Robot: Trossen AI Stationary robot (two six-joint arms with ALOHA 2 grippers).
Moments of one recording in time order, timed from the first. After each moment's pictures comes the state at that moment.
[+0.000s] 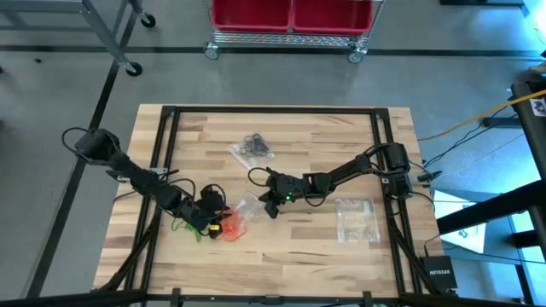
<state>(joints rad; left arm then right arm) -0.54 1.37 0.46 0.02 -0.52 -0.78 0.09 2.01 0.97 0.45 0.03 0.62</state>
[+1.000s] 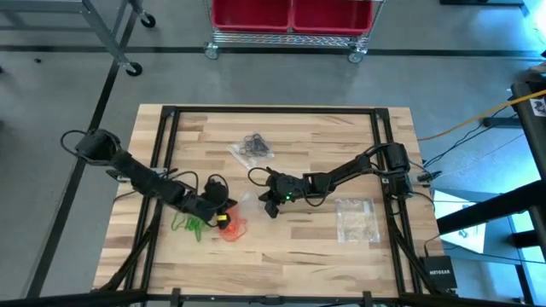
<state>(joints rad) -0.44 1.39 0.46 0.12 -0.56 -0.81 0.09 2.01 0.97 0.45 0.03 0.62</state>
